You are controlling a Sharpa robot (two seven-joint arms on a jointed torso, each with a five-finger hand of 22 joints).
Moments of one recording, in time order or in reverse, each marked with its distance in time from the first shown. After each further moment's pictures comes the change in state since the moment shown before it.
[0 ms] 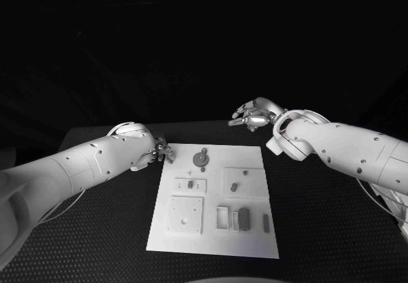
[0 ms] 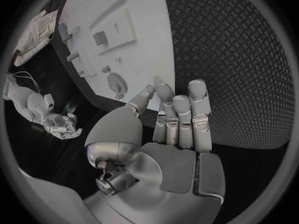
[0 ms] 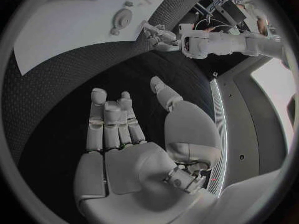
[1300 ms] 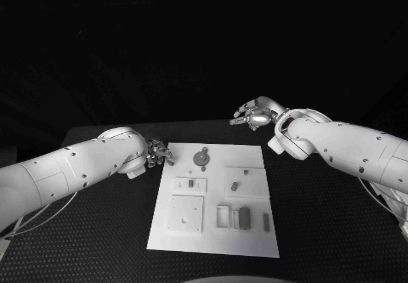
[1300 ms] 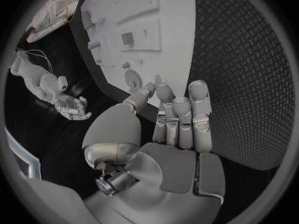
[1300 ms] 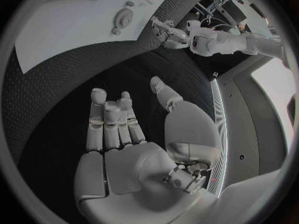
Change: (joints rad) left arm 0.006 -0.161 0.002 0.252 0.199 -0.106 -0.043; left_hand 0.028 -0.025 0.077 0.014 0.095 0.053 -0.033 0.034 -0.004 0.040 -0.033 0.031 -0.015 0.024 -0.003 0.022 0.004 -0.001 0.022 -0.004 0.047 0.000; right arm 0.000 -0.009 0.000 0.001 0.000 0.000 0.000; right_hand 0.000 0.000 0.000 0.000 0.000 -0.003 -0.003 0.000 0.000 0.000 0.000 0.000 -0.001 0.000 0.000 0.000 -0.001 -0.004 0.000 0.000 0.000 0.000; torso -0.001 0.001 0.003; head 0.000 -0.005
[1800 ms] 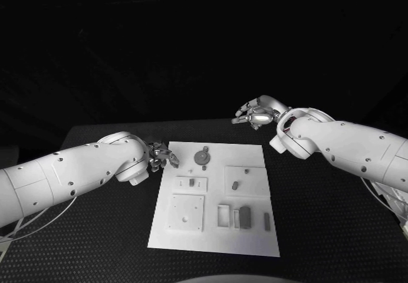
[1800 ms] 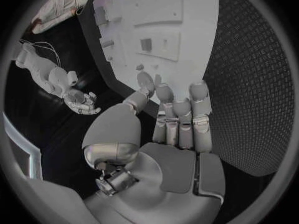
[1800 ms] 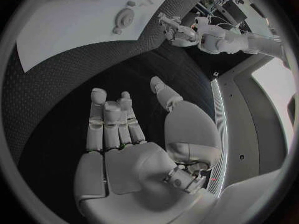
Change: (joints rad) left arm 0.003 -0.088 -0.018 0.194 0.063 -0.117 -0.050; left_hand 0.000 0.000 0.000 0.000 0.010 0.003 -0.004 0.000 -0.001 0.004 0.003 0.004 -0.001 0.004 0.000 0.000 0.002 0.000 0.004 0.000 0.004 0.000; right arm 0.000 -0.005 0.000 -0.002 0.001 0.000 0.000; right_hand 0.000 0.000 0.000 0.000 0.000 0.003 0.003 0.000 0.000 0.000 0.000 0.000 0.000 0.000 0.000 0.000 -0.001 -0.001 0.000 0.000 0.000 0.000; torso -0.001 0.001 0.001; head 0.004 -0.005
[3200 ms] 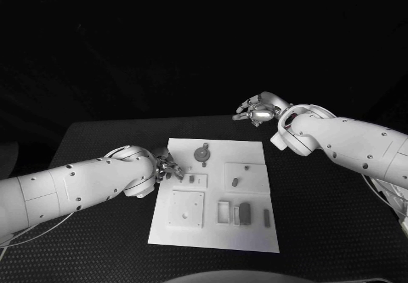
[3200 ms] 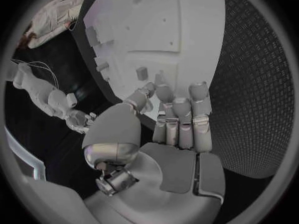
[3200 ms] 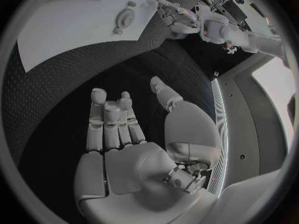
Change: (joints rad) left arm -0.029 0.012 -0.076 0.066 -0.082 -0.067 -0.028; left_hand 0.000 0.000 0.000 0.000 0.003 -0.001 -0.005 0.000 0.000 0.002 -0.002 0.000 -0.003 0.004 0.003 0.004 0.001 0.000 0.003 0.001 0.004 0.000; right arm 0.000 -0.002 0.000 0.003 0.001 0.000 -0.001; right_hand 0.000 0.000 0.000 0.000 0.000 -0.002 -0.002 0.000 0.000 0.000 0.000 0.001 -0.002 0.000 0.000 0.000 -0.001 0.004 -0.001 0.001 0.000 0.000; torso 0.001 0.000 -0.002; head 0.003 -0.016
